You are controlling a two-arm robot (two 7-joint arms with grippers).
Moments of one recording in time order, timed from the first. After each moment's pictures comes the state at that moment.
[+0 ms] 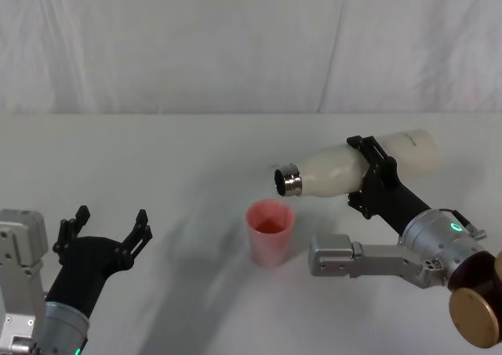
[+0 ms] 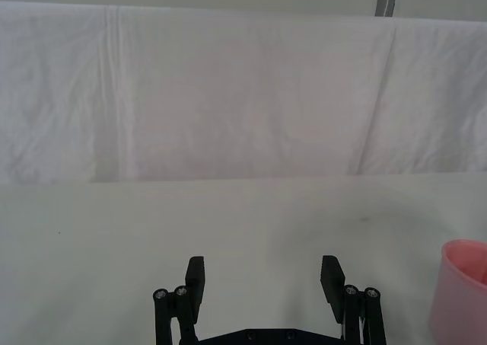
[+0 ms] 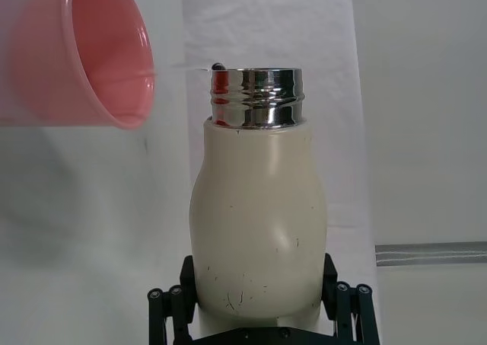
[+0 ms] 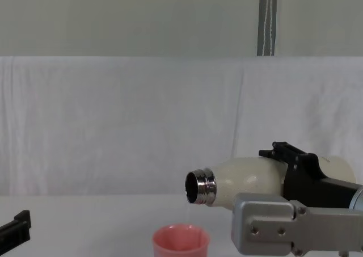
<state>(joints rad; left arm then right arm) 0.27 0.24 0.04 -1.85 -0.25 -0.02 -0.02 0.32 0.41 -0.60 -1.54 -0.97 0.04 0.06</state>
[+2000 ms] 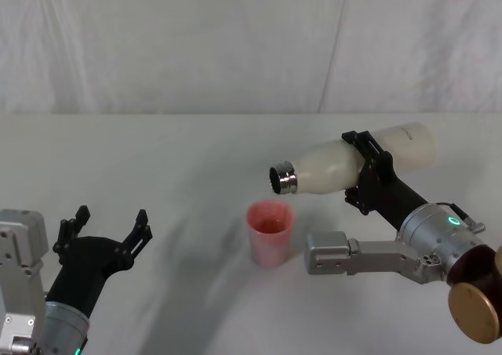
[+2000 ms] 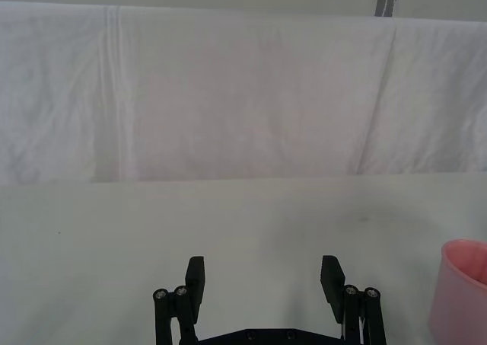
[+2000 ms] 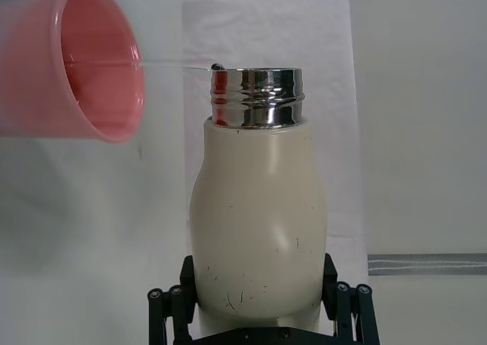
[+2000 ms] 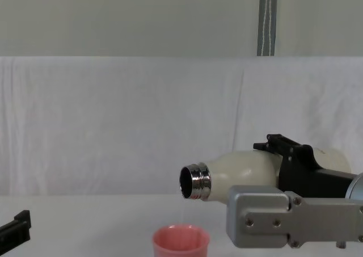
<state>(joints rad) 0.27 0.24 0.04 -1.85 -0.25 -0.02 -0.02 0.33 0.42 -0.61 -1.57 -0.98 0.05 0.10</state>
